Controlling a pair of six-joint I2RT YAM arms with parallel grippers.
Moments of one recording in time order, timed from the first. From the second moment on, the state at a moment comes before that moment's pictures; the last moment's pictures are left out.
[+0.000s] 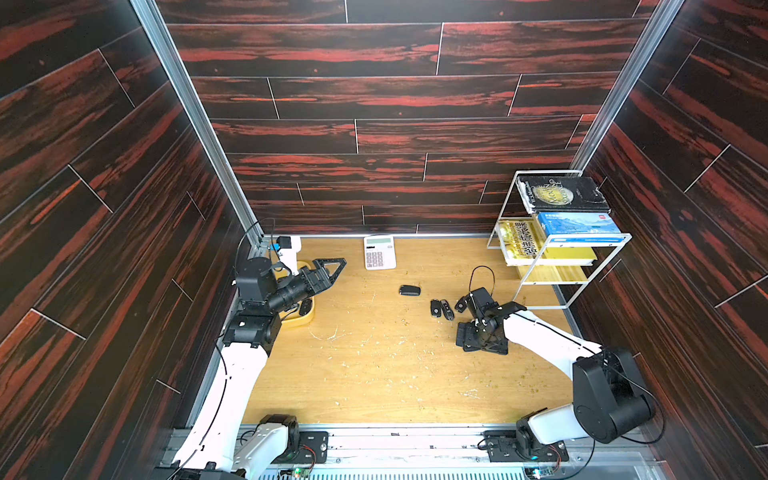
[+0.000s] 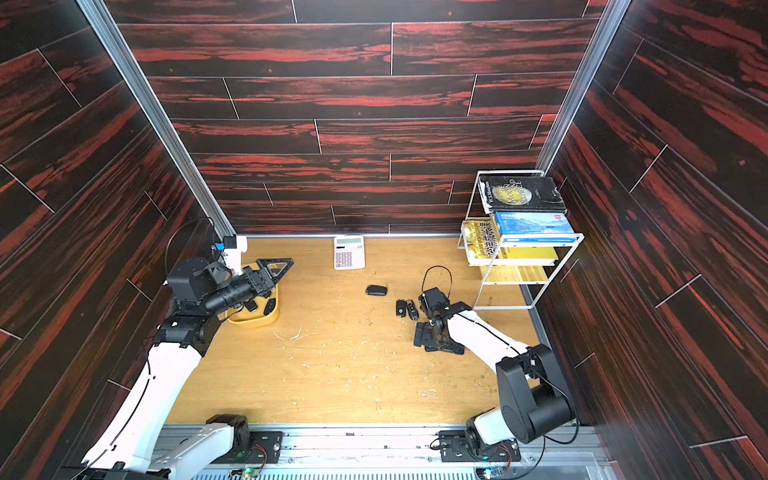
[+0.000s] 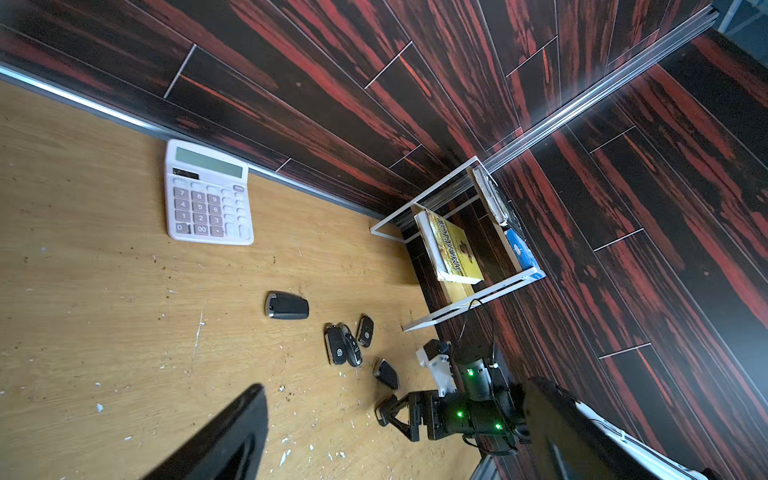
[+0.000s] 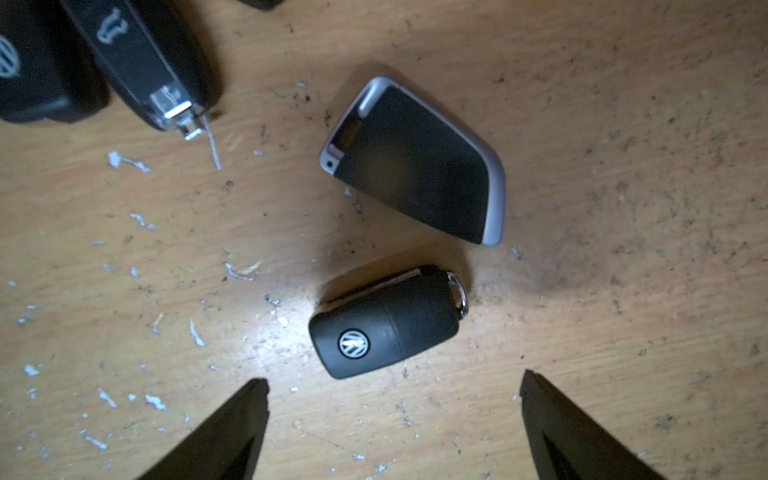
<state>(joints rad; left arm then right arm) -0.03 1.02 0.98 -0.16 0.73 -0.75 0.43 1.47 0.87 -0.78 0.12 0.58</state>
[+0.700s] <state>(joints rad) -0.11 1.04 0.96 -0.15 0.68 -0.74 0.43 1.60 0.85 -0.71 0.06 0.54</state>
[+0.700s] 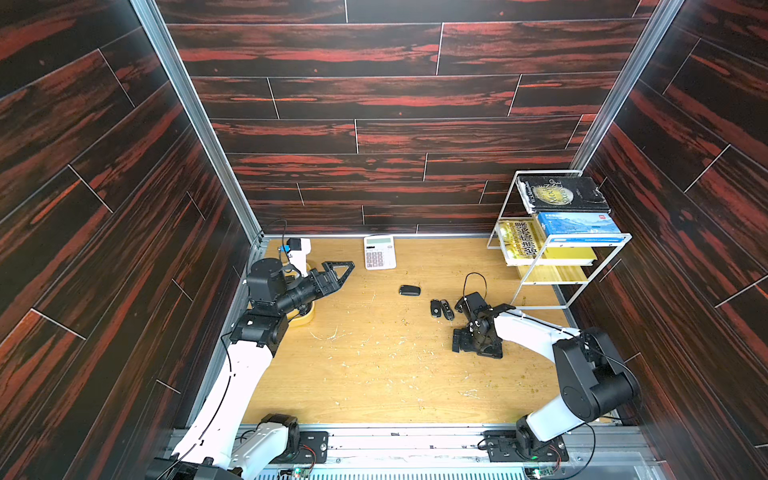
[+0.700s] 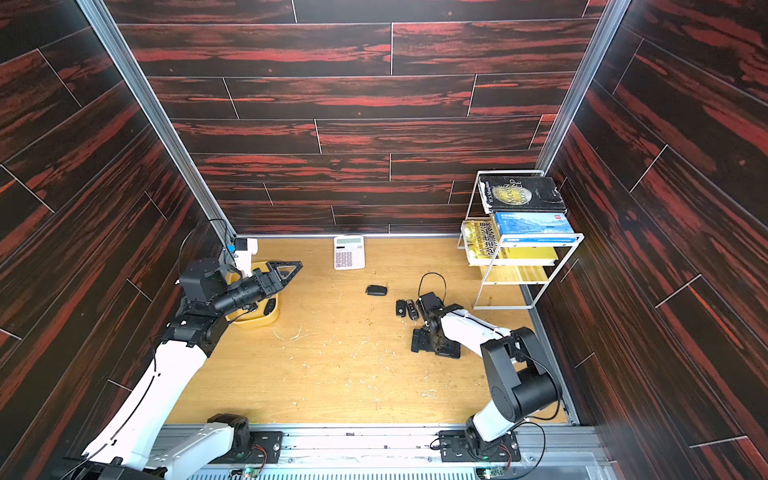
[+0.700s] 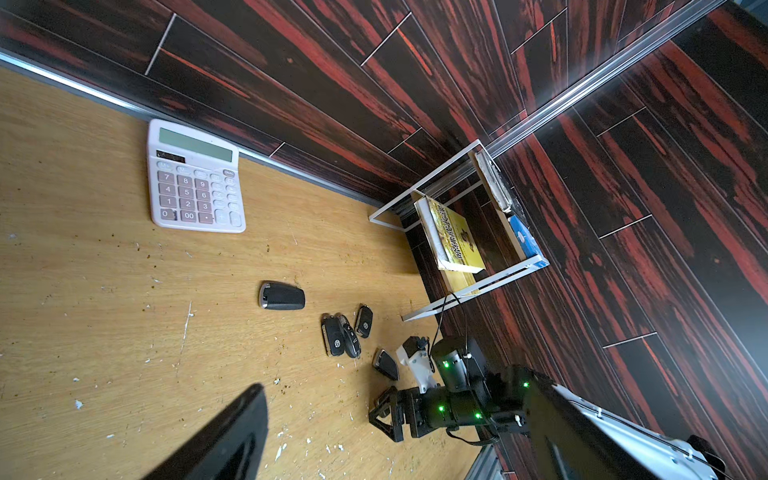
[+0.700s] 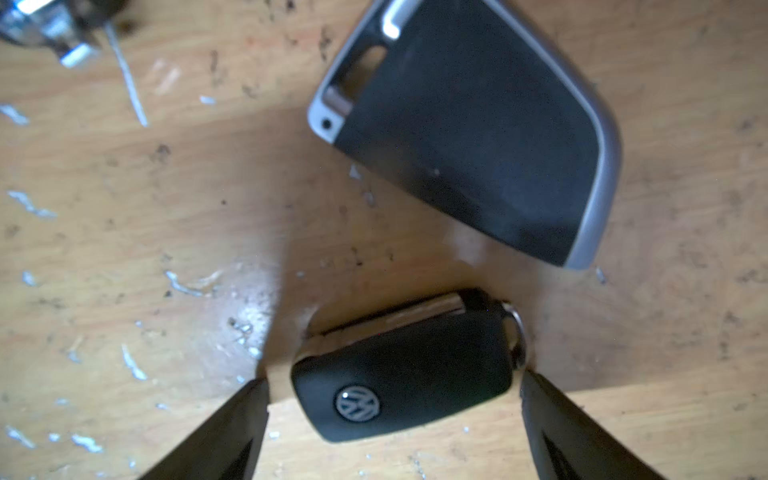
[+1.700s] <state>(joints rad) -0.15 1.13 0.96 -0.11 0.64 -0.73 0.37 1.66 0.92 -0.71 0.05 0.46</state>
